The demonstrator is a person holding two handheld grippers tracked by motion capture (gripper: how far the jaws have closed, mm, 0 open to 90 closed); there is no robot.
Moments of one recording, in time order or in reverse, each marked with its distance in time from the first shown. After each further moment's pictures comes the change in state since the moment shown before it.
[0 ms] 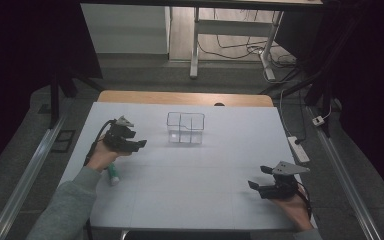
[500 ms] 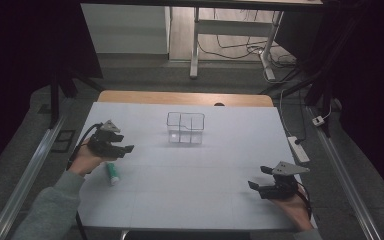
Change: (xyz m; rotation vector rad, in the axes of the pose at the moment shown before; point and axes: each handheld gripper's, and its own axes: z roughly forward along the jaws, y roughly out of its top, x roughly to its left) left arm 0.013 -0.025 -0.030 0.024 0.005 0.051; right arm 0.000 0.000 0.000 0.006 0.003 0.000
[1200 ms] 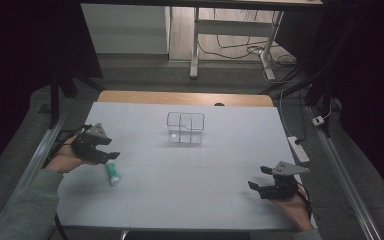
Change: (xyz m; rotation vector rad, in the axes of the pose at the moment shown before) left arm 0.019 -0.016 -0.027 0.098 -0.045 0.180; right arm 0.000 0.000 0.001 0.002 0.005 0.001
